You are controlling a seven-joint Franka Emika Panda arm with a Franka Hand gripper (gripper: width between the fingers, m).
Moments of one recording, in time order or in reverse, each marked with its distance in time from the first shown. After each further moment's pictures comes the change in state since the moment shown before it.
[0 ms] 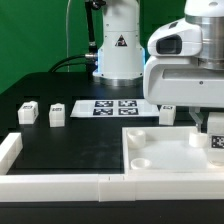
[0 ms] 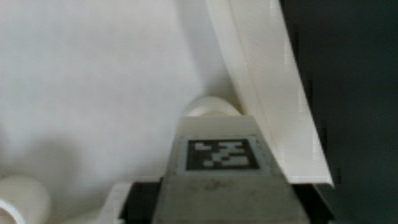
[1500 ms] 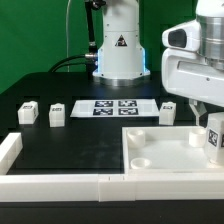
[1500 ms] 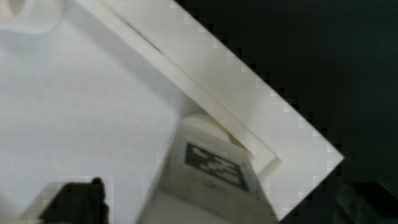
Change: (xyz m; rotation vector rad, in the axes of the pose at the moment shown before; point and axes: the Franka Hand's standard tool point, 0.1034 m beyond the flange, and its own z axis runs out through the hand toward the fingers) arm -0.006 -0.010 0.003 0.000 0.004 0.133
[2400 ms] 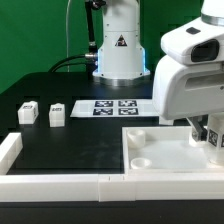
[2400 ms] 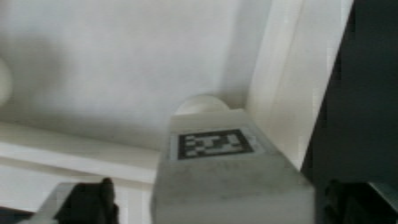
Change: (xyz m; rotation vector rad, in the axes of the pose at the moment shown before) arm 0.004 0.005 0.002 -0.078 0.006 -0.850
